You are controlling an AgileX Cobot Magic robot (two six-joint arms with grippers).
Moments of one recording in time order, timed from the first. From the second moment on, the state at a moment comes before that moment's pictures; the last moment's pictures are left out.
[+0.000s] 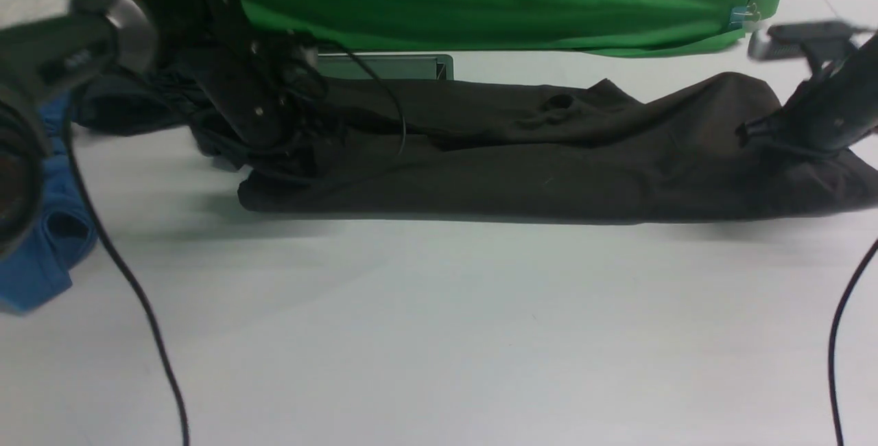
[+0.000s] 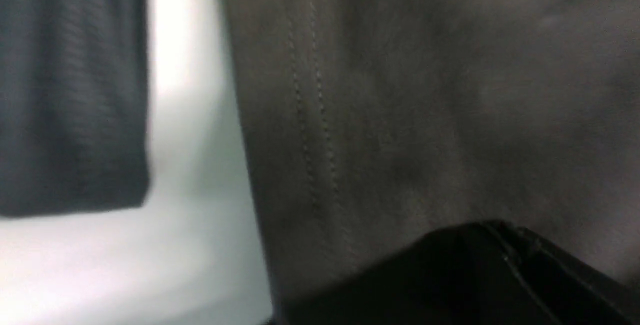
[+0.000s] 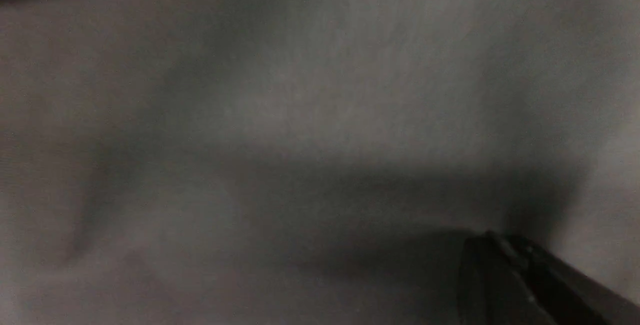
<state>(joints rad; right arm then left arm) -0.07 2.06 -1.47 0.12 0.73 -0.25 -0.10 2.20 -1.74 -0.18 0.99 0.18</state>
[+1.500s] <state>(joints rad) 0.08 1.35 -0.83 0.11 0.76 -0.22 -0.10 1.46 -0.76 -0.19 0.82 -0.04</state>
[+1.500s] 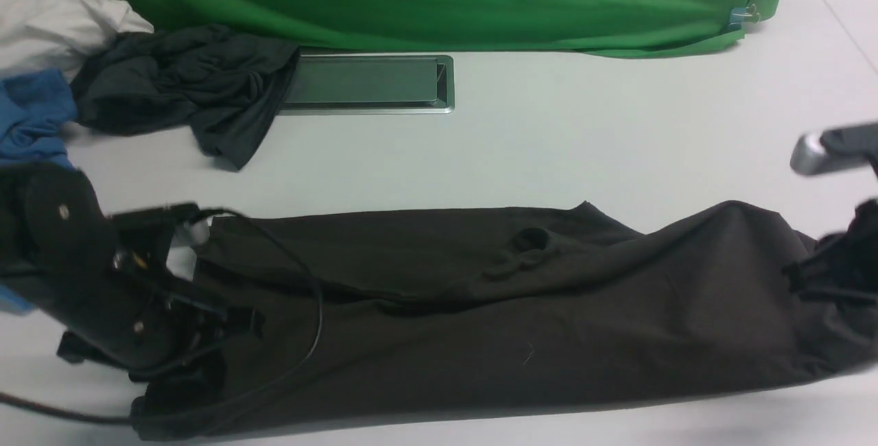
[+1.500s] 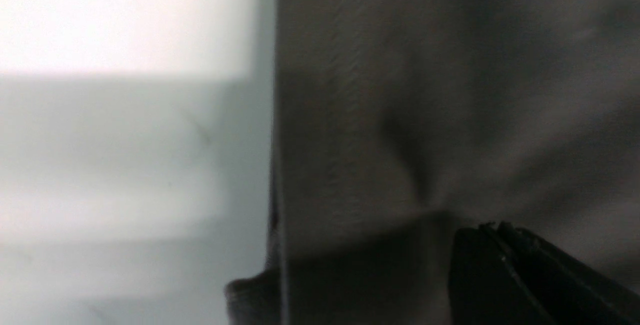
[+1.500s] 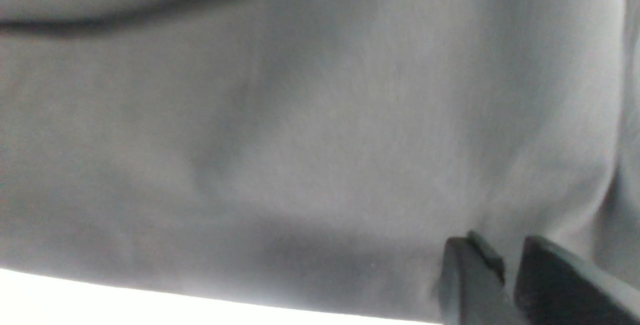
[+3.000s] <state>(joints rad) 0.73 2.00 -1.42 0.23 0.66 -1.16 -0.10 0.87 -0.80 -0.31 0.90 0.10</state>
